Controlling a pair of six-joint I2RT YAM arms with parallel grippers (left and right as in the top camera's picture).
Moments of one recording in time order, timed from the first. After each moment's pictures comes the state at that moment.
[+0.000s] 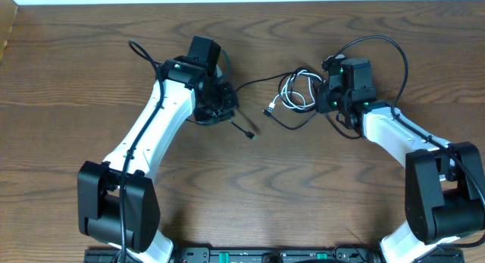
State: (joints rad) left arm -0.30 1.75 1.40 -1.00 0.28 -0.64; right arm 0.21 1.79 0.97 -0.02 -0.19 0.09
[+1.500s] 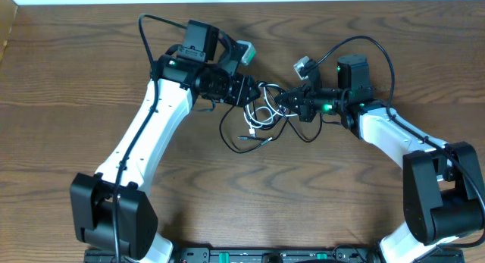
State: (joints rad) left arm -0.31 1.71 1.47 -0.85 0.57 0.02; right arm 0.23 1.79 0.97 0.12 -0.96 0.02
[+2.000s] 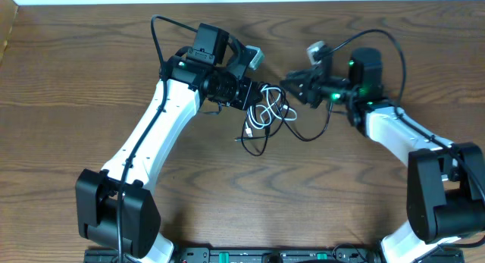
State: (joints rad) left arm -0.35 1.73 1.47 -0.85 0.57 0.02; right arm 0.17 1.79 0.96 0.36 -0.95 0.24
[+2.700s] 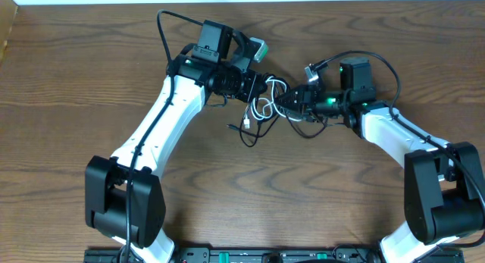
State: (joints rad) left arm -0.35 1.79 1.47 -0.71 0.57 0.02; right arm 0.22 1.79 0.97 0.04 -1.01 0.81
